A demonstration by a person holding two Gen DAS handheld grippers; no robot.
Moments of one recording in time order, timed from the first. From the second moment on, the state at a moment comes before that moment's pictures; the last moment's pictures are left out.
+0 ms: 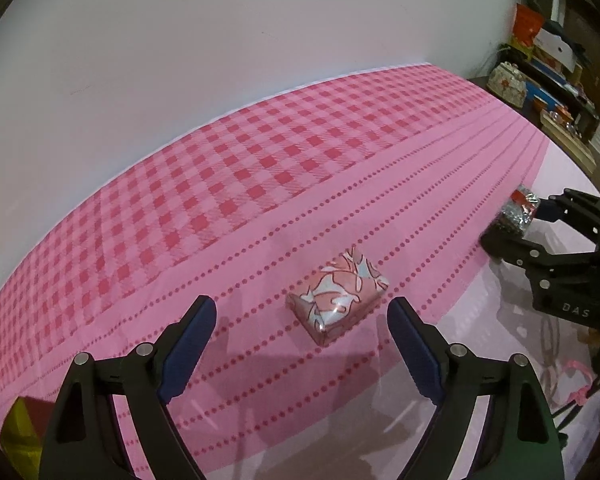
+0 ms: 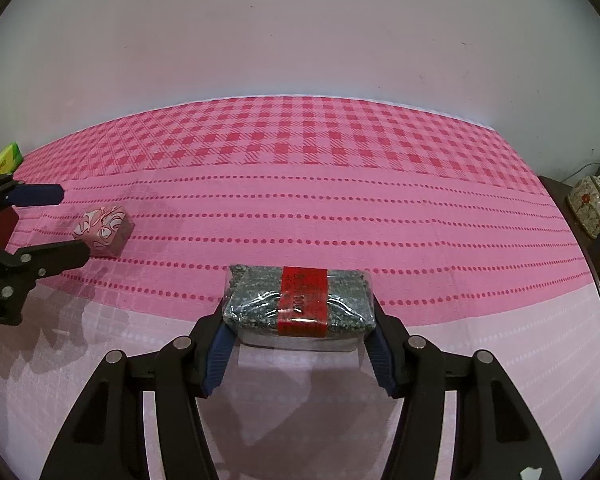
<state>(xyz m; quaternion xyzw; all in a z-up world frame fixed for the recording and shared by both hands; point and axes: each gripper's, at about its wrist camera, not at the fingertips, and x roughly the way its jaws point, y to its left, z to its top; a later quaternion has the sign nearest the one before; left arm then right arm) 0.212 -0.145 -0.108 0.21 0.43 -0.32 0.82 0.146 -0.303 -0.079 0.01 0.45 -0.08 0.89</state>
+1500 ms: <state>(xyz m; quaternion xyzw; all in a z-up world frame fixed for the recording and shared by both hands) 0.199 -0.128 -0.091 0.19 0.46 -0.21 0.84 0.146 -0.303 -0.080 0.01 0.45 -0.08 0.89</state>
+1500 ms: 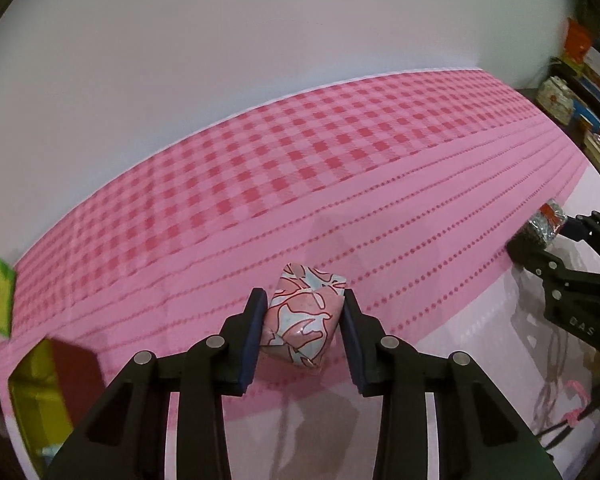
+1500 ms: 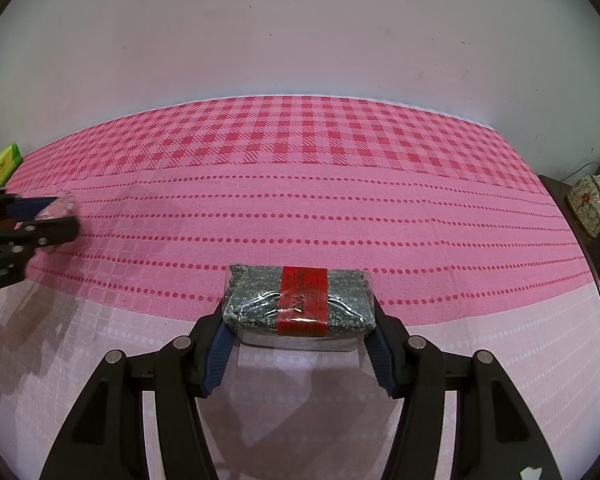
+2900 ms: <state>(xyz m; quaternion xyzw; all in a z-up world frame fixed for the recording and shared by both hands) 0.133 0.152 -0.023 0.07 0.48 0.04 0.88 0.147 -0.302 -0.080 0.01 0.45 -0.08 0.89</state>
